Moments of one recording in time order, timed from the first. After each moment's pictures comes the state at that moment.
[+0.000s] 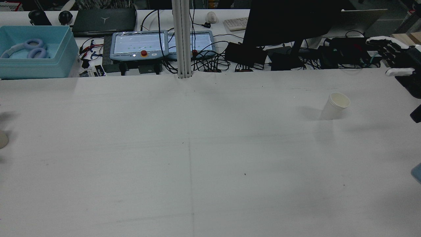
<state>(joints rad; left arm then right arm) -1.12 -1.65 -1.07 -0.54 1.49 0.73 1.23 -1.63 1.88 -3.21 -1.33 -0.38</state>
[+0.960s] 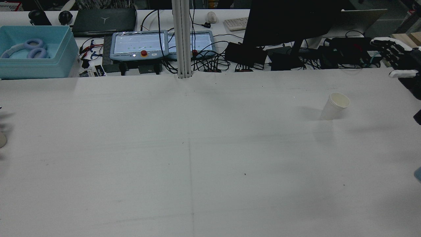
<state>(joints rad) -1.12 -1.66 -1.08 -0.52 1.45 0.73 1.24 -1.65 1.87 -3.21 -1.33 -0.38</state>
